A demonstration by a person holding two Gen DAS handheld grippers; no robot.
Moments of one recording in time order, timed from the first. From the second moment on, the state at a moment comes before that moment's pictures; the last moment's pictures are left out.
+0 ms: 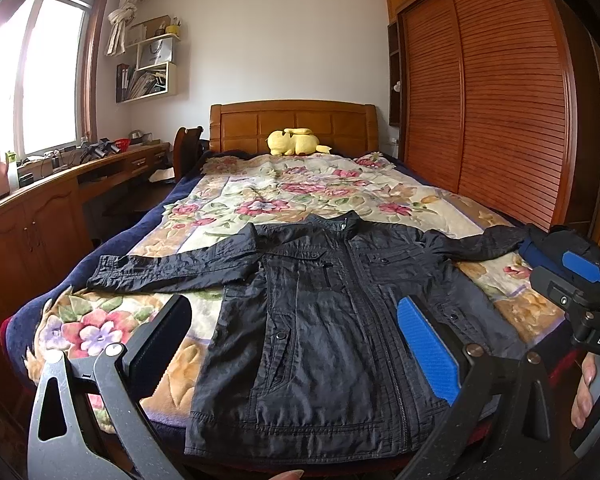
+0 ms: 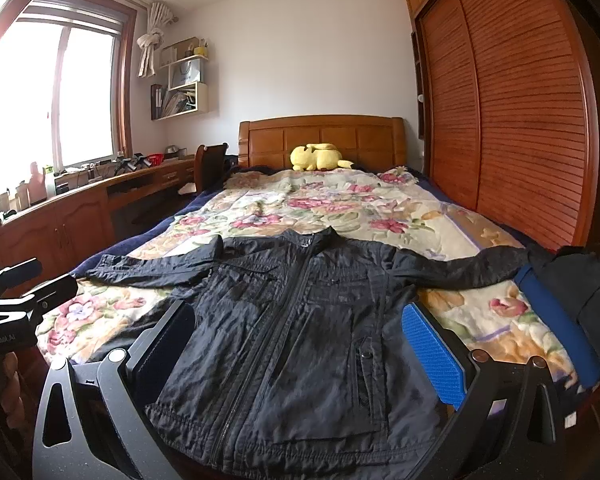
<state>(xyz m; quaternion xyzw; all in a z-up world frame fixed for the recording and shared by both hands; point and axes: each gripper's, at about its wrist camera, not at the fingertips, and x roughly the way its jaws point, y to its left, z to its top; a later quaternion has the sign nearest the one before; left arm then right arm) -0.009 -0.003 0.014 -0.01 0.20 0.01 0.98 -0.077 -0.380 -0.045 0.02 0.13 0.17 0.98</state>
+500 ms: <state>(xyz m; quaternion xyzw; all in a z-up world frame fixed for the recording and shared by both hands) 0.012 0.034 -0.033 -0.02 0.25 0.05 0.97 -0.044 -0.359 -0.064 0.00 0.18 0.19 0.97</state>
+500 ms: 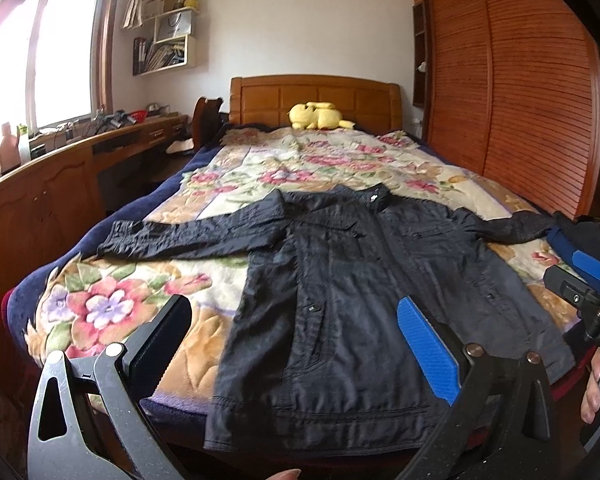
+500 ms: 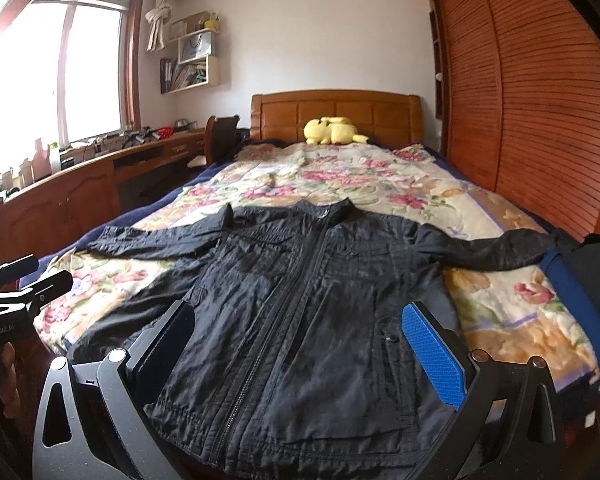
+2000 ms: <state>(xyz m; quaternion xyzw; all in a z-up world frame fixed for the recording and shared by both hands) 0.120 0.281 -0.107 -0.05 0.33 0.18 0.93 0.088 -0.284 -0.135 -0.04 0.30 0.32 0.90</state>
